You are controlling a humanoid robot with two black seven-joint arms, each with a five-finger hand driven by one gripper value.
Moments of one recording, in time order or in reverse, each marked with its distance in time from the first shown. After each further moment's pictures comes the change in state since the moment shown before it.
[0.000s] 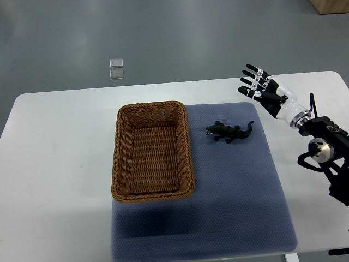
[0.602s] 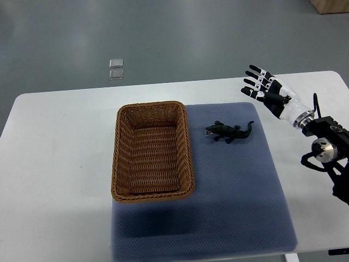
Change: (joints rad) left arm 0.003 0.000 -0.004 -0.003 0.000 0.000 0.004; right arm -0.001 -0.014 0.002 -0.002 0.000 0.003 0.002
